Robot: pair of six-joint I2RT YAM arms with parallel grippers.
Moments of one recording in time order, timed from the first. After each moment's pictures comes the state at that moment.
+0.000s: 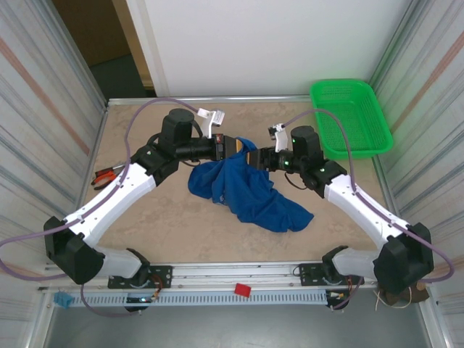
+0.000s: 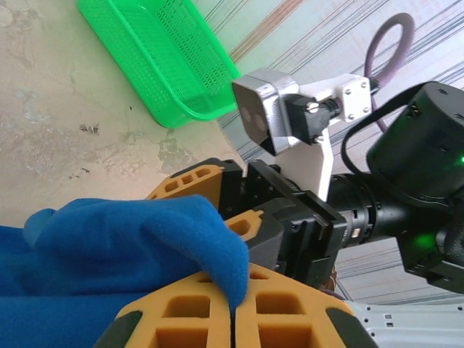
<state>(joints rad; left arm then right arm) -0.63 1.35 1.29 -0.32 0.54 -0.59 0.50 1.24 0.96 -0.18 -0.48 0.44</state>
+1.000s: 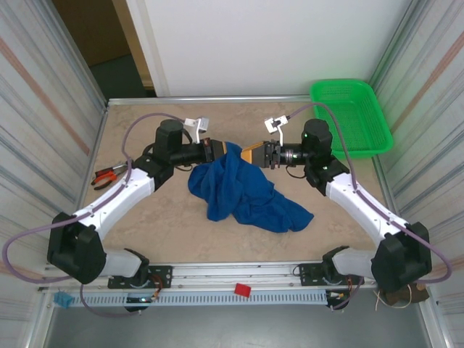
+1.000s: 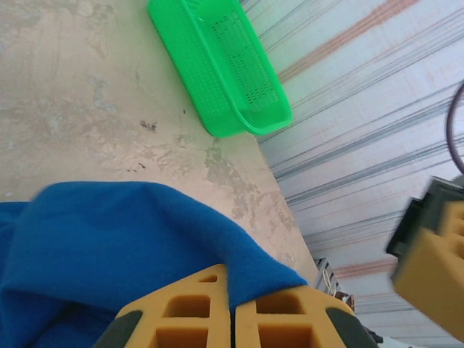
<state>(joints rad) -0.51 1.34 1.03 -0.08 0.58 -0.67 0.43 1.25 0.94 0.20 -1.03 0.68</state>
